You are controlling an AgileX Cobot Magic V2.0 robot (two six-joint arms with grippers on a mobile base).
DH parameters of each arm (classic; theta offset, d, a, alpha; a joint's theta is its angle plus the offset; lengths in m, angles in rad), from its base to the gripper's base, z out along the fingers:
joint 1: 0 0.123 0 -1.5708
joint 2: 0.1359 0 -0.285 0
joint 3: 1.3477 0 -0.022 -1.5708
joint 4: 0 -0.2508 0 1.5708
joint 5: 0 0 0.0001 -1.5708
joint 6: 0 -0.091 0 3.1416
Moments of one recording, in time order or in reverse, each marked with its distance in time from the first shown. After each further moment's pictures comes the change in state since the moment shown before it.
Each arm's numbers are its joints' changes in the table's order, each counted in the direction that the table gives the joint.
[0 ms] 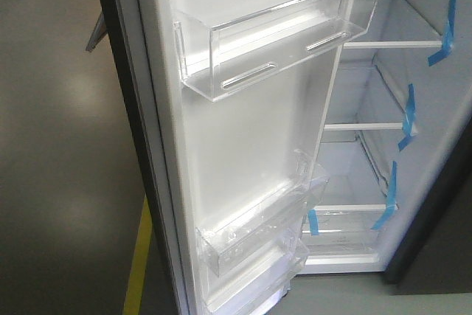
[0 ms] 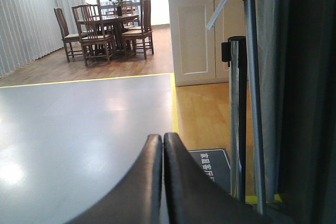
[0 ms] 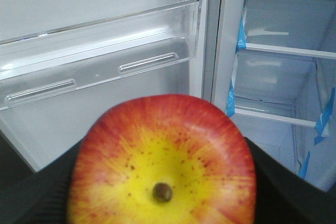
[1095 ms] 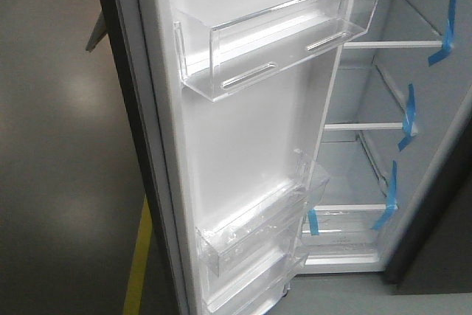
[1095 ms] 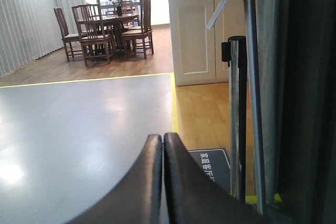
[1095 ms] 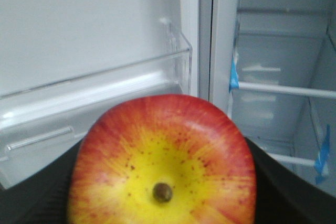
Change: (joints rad) left arm 0.000 0.000 0.000 0.000 0.000 0.000; right arm 0.000 0.001 0.000 -0.043 -0.140 0.013
